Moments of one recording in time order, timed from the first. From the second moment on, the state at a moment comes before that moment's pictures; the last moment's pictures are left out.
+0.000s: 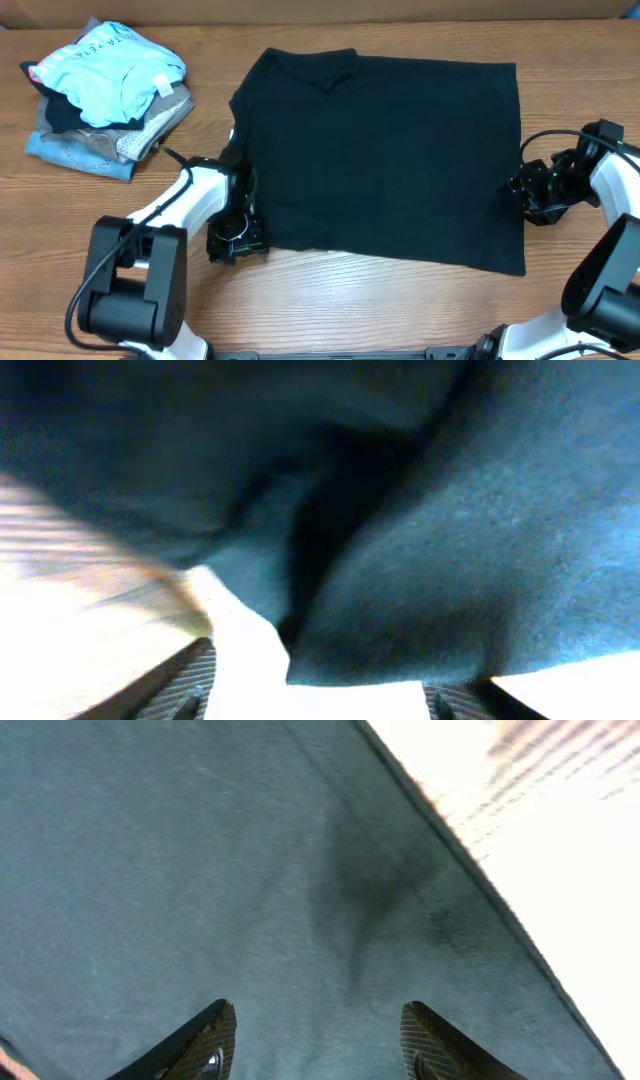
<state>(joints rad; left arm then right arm) -0.20 1.77 0.97 -1.03 0.17 -0.31 -0.46 1.78 1.17 -0.98 -0.36 0.38</state>
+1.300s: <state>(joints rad) -0.18 1.68 0.88 -0.85 0.08 -0.37 -0.52 1.76 0.94 -0.98 -0.27 0.48</state>
